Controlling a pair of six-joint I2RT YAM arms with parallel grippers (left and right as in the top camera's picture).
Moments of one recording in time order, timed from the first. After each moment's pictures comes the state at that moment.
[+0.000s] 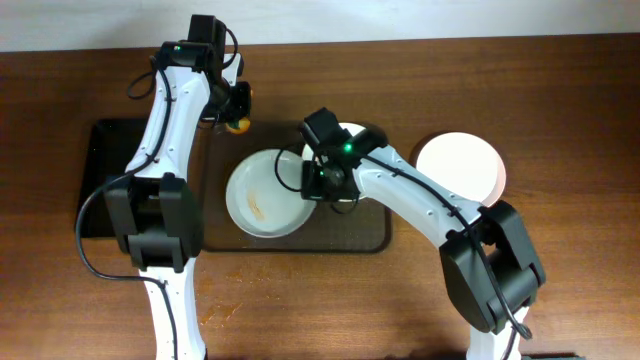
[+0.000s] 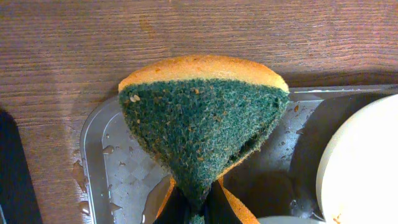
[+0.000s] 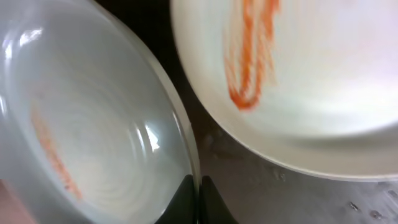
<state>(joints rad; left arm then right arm) -0.11 2.30 2.18 -1.18 0.10 -0.07 0.62 2.00 1.52 -0.76 -0.15 0.68</state>
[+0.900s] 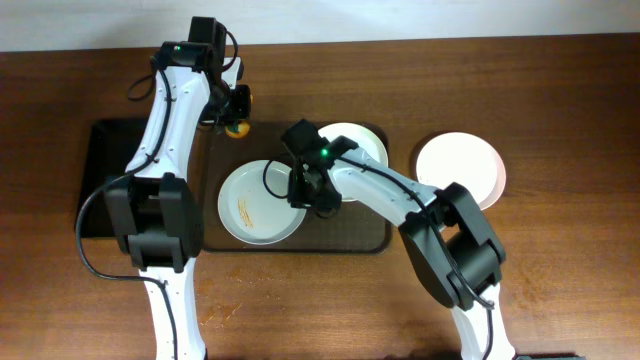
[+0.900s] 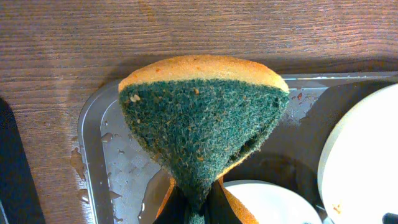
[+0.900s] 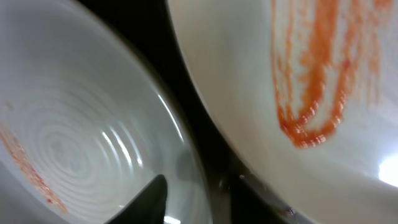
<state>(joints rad) -0.11 2.30 2.18 -1.22 0.10 -0.07 0.65 2.19 1.61 -0.76 -0.21 0.74</state>
